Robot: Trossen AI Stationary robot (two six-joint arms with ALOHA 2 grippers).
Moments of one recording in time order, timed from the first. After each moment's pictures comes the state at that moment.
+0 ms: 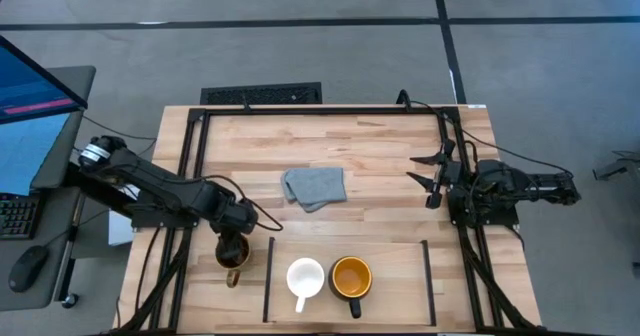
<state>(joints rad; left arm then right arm) -0.35 1.28 0.87 -1.04 0.15 -0.75 0.07 0.00 0.16 -0.18 0.35 -0.24</state>
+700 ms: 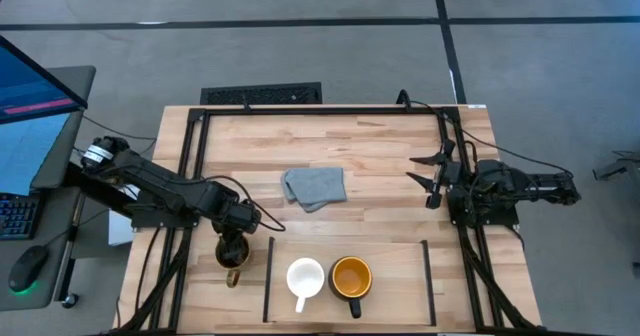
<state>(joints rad) -0.33 1.31 0.87 -1.03 0.17 -0.70 0.07 0.00 0.16 -0.19 0.35 -0.24</state>
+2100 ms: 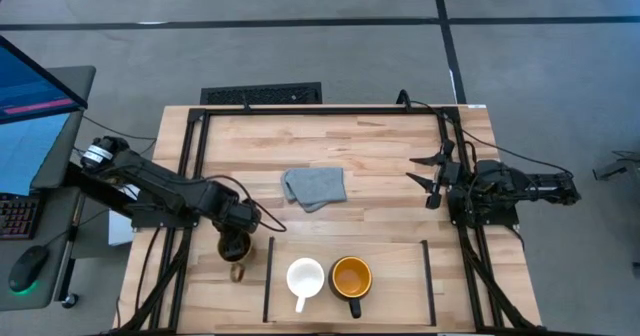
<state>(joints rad) -0.32 1.31 0.87 -1.03 0.09 -0.63 0.07 0.00 0.16 -0.21 0.35 -0.25</state>
